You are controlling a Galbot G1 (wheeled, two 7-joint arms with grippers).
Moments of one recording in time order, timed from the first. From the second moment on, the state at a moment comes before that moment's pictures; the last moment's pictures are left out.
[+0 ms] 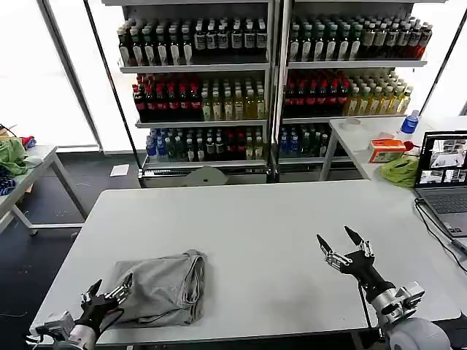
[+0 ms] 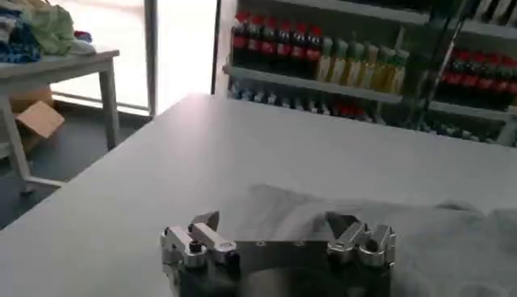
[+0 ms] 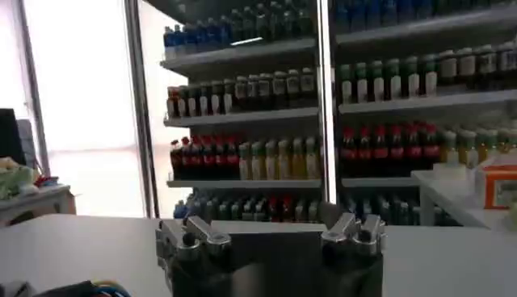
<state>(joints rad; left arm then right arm) 1.58 -1.31 -0.79 -2.00 -0.50 0.40 0.01 -1.46 0.88 0.56 1.97 0.70 0.03 -0.11</state>
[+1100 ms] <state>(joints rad) 1.58 -1.39 -0.80 -2.00 -0.70 0.41 0.01 -1.46 0.90 0.57 1.98 0.72 0.03 -0.11</state>
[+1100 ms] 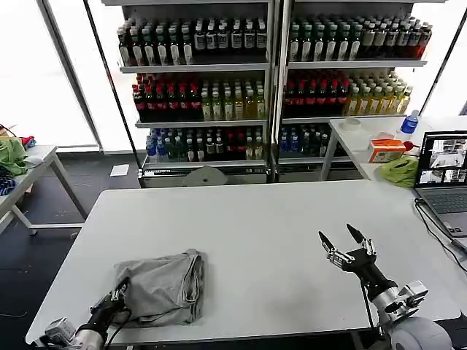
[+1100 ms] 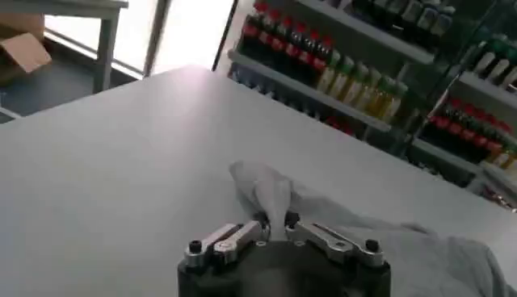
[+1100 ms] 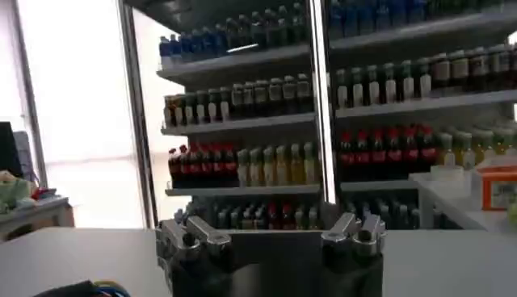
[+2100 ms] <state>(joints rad) 1.59 -1.16 -1.16 -2.16 -0.68 0.51 0.06 -1.45 0.92 0.56 1.96 0.72 0.05 -0.11</state>
